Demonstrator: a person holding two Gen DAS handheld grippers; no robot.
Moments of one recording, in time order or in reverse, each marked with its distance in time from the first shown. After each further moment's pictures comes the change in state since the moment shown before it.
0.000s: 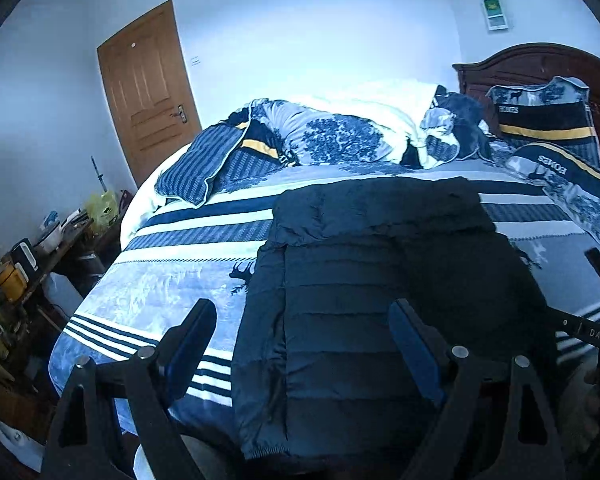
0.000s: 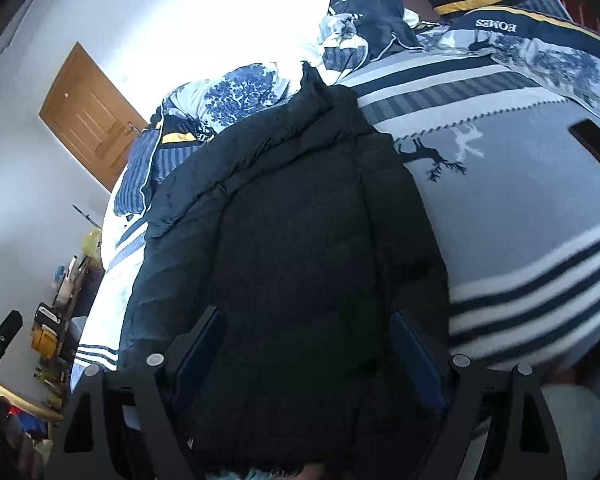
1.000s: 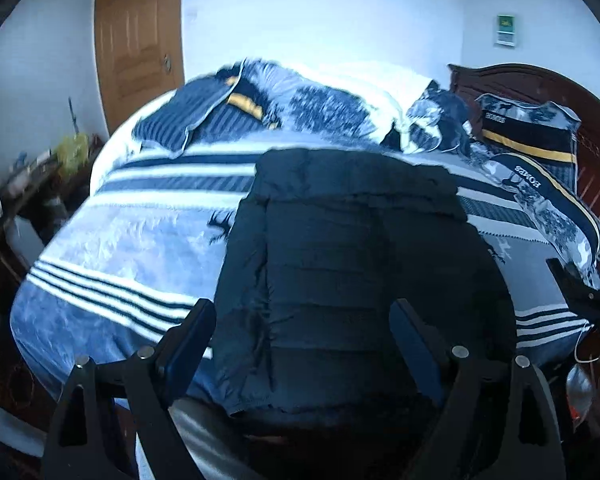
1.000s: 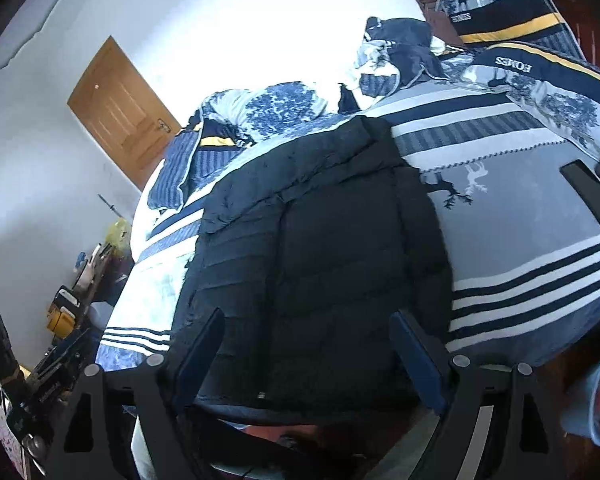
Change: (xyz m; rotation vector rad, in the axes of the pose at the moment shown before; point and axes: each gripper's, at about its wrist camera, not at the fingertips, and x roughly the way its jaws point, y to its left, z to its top) left arm 0.004 0.056 -0.022 -0.155 0.154 -0.161; right arm -0.090 0.046 0.006 -0.055 -0.011 0.017
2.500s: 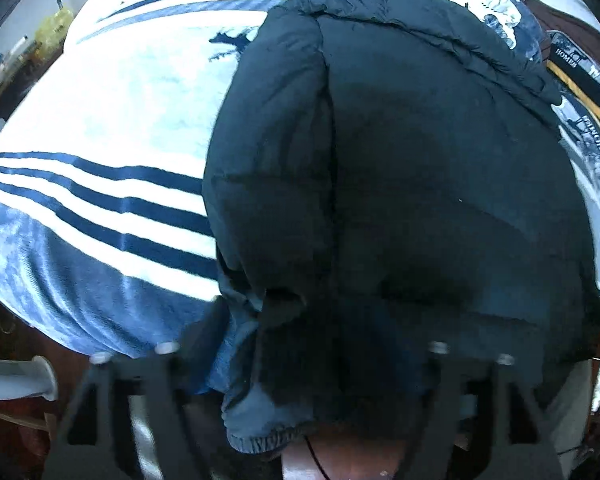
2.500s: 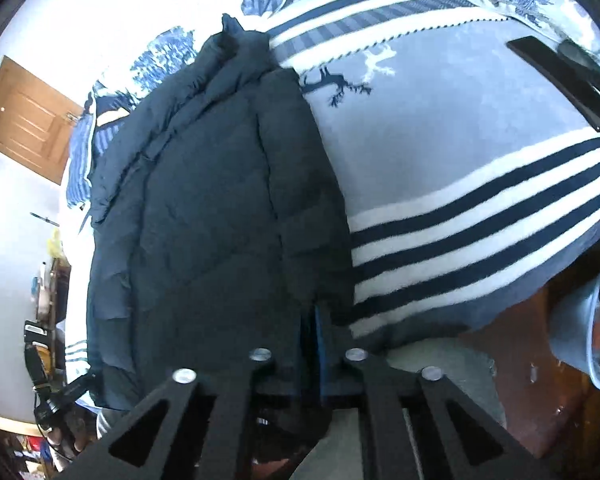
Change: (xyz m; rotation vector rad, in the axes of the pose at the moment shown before) left arm 0.179 0.036 -0.064 -0.107 0.486 0.022; right arm 0.103 -0.106 -0.014 0.215 0.287 -0.169
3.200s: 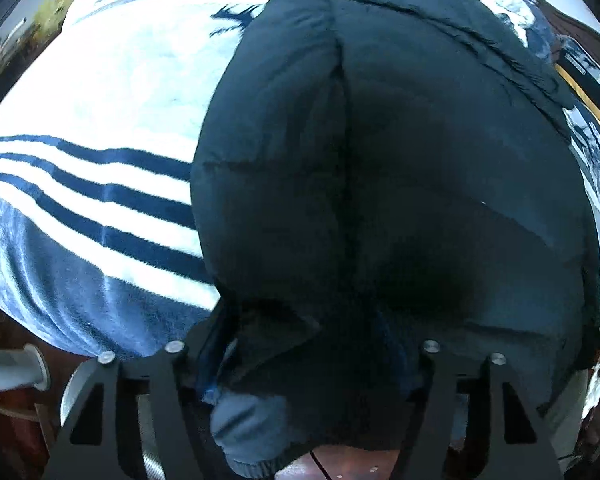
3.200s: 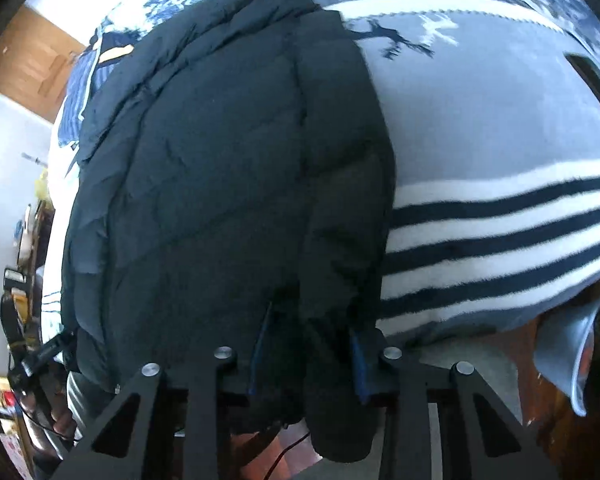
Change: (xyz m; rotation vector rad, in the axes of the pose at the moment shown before) left arm 0.025 -0.008 0.008 -0.057 0.062 -0.042; right arm 0.040 0.023 0.001 -0.114 0.126 -0.034
